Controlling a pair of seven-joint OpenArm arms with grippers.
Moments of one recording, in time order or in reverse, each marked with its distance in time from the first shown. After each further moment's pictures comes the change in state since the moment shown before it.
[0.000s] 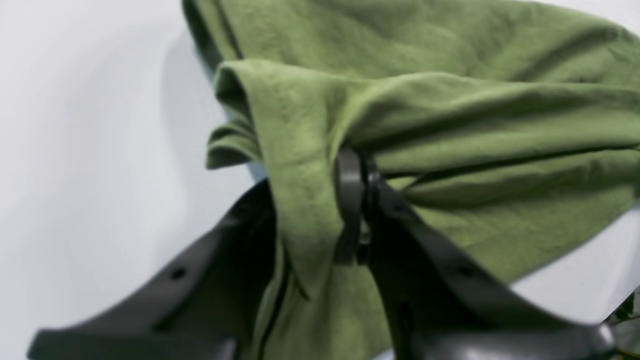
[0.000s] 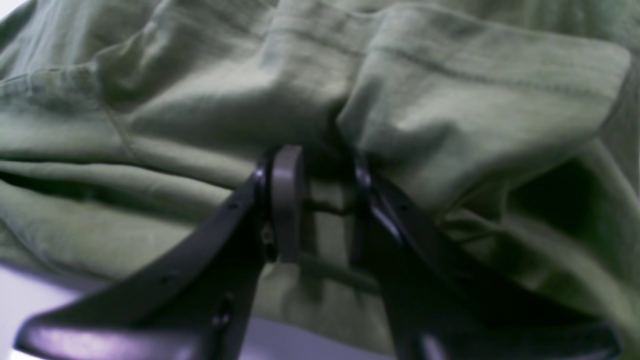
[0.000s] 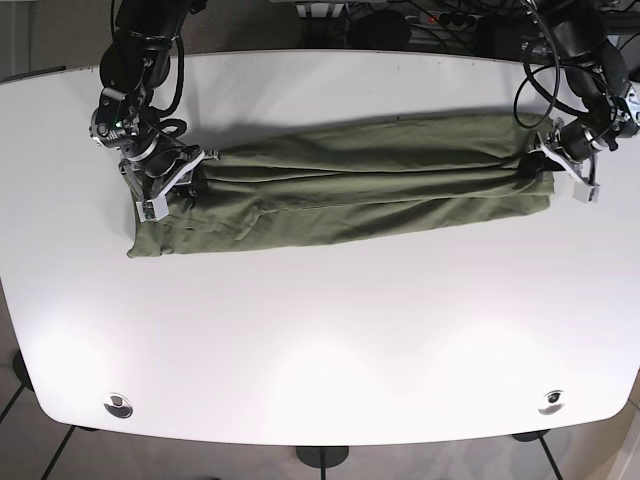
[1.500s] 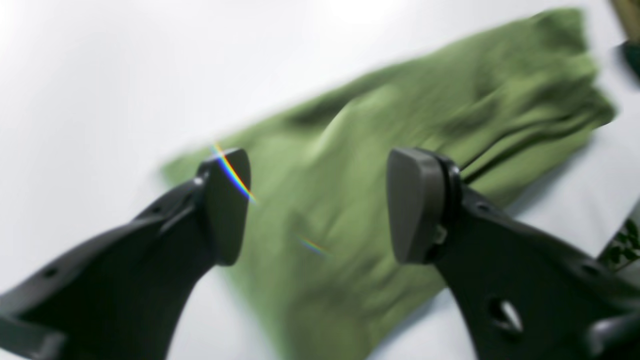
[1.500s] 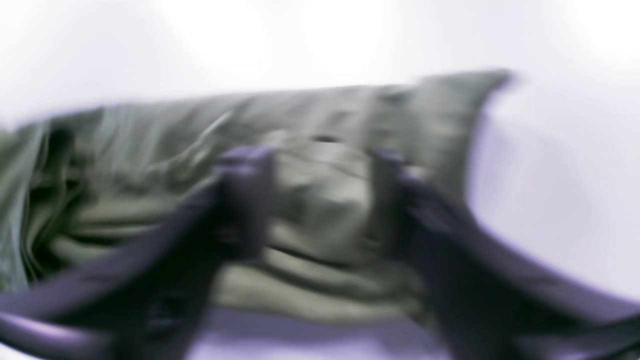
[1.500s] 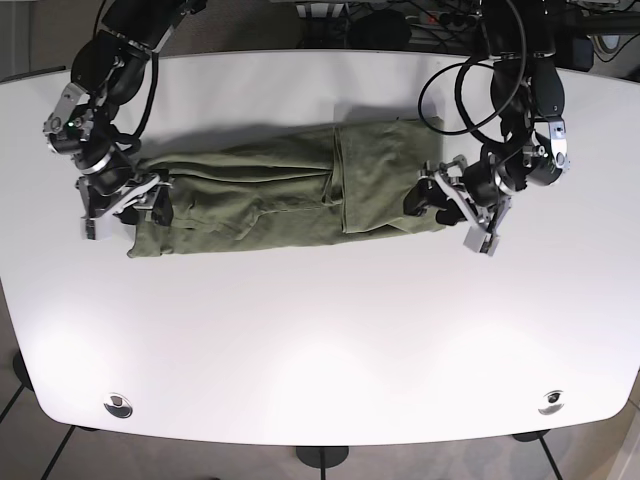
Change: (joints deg) left arm -1.8 8.9 25.4 28.2 2.2 17.8 1.4; right arm 4.5 -0.8 15.6 12.8 11.5 0.2 -14.9
